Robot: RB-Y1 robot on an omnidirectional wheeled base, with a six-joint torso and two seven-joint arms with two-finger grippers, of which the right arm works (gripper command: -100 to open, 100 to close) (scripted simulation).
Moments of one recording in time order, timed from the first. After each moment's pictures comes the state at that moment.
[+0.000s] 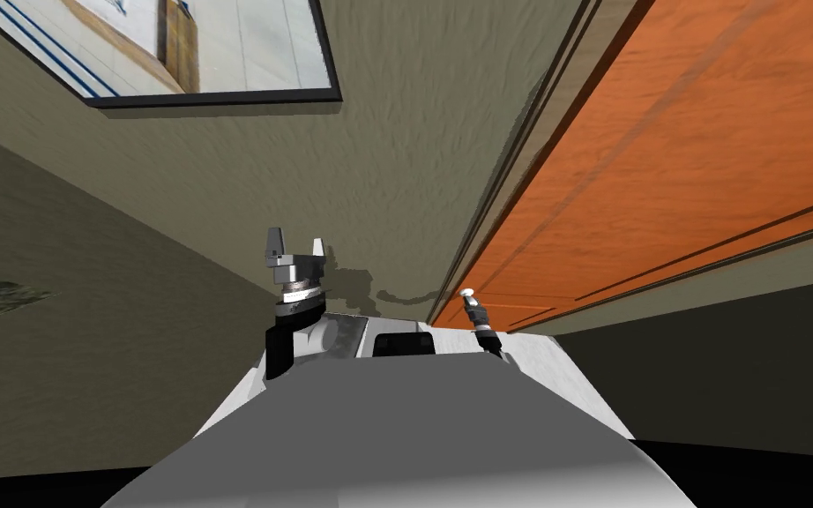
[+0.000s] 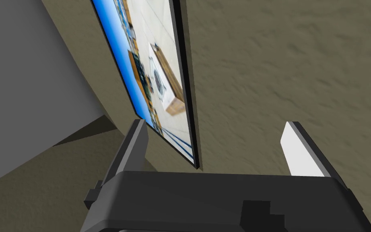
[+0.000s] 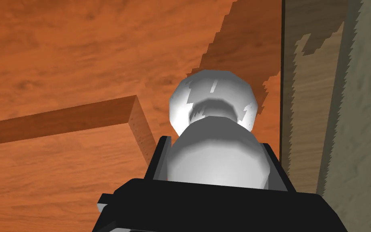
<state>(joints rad) 0.17 -0.18 -0.39 -0.84 0.40 -0.97 0.83</state>
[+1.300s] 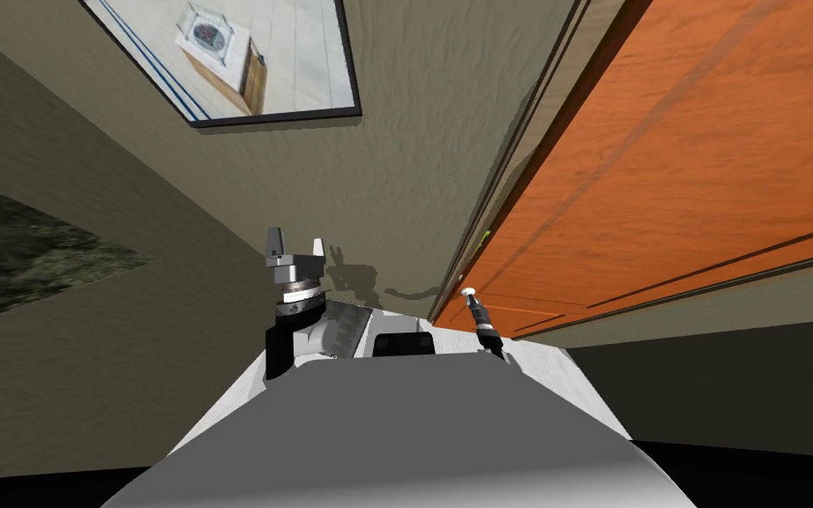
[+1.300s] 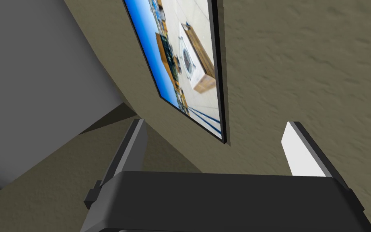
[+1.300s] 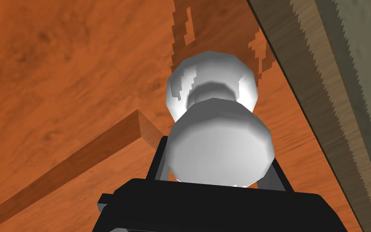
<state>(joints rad) 0.18 -0.20 -0.33 -0.85 0.23 -0.95 0.50</state>
